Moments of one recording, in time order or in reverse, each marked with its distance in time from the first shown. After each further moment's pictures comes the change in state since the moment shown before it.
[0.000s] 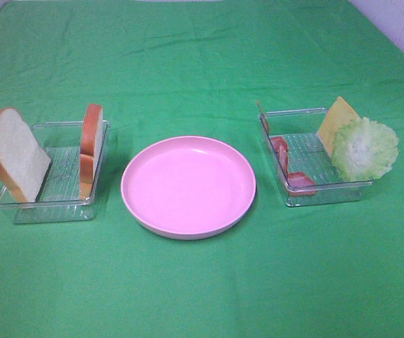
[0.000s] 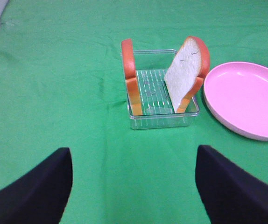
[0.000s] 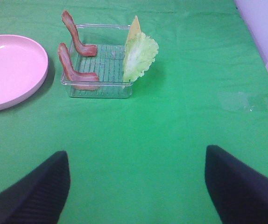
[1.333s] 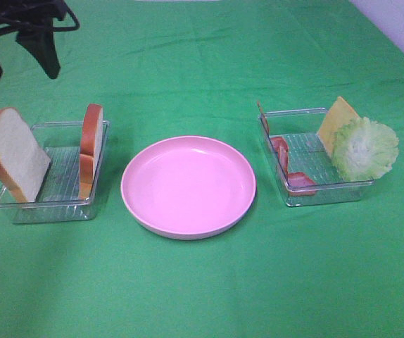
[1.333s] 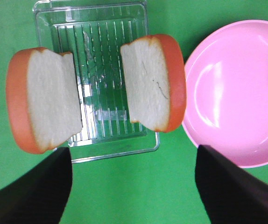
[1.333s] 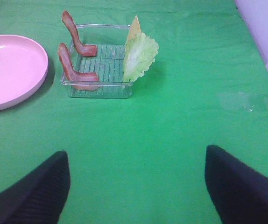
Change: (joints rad) left arm -0.301 1.599 -1.083 0.075 0.272 -0.264; right arm 0.000 0.000 0.000 0.000 0.000 0.000
